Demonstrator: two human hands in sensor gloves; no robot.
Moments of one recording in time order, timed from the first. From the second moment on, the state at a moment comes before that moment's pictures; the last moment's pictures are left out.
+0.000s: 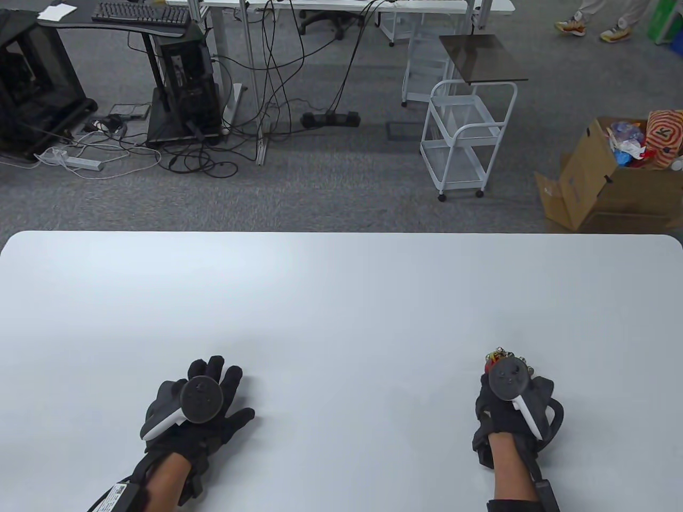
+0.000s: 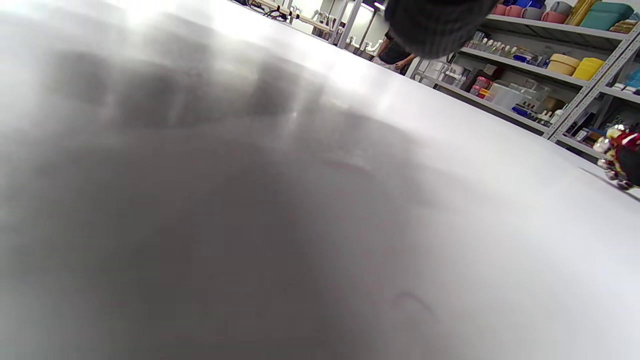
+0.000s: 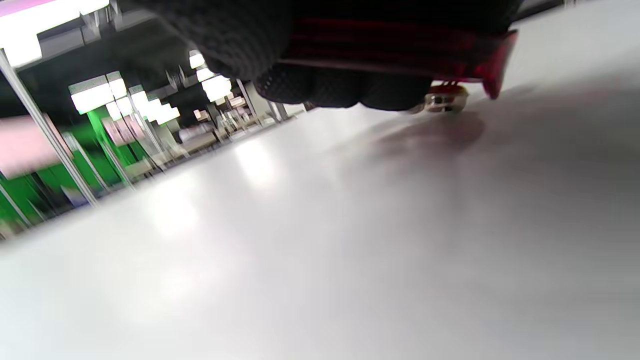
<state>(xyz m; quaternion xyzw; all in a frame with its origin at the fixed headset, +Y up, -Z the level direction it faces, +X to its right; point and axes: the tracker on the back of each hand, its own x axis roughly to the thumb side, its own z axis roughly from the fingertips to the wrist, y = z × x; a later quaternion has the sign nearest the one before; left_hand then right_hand) -0.267 -0.775 -0.331 -0.16 -0.13 0.15 0.97 0.273 -0.740 -0.347 -0.14 -0.06 0.95 0.26</state>
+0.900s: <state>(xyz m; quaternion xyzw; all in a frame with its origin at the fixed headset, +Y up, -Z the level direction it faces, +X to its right) -0.267 -0.776 -0.333 -0.16 -0.13 0.16 0.97 0.158 -0.729 -0.345 0.03 -0.05 0.74 0.67</state>
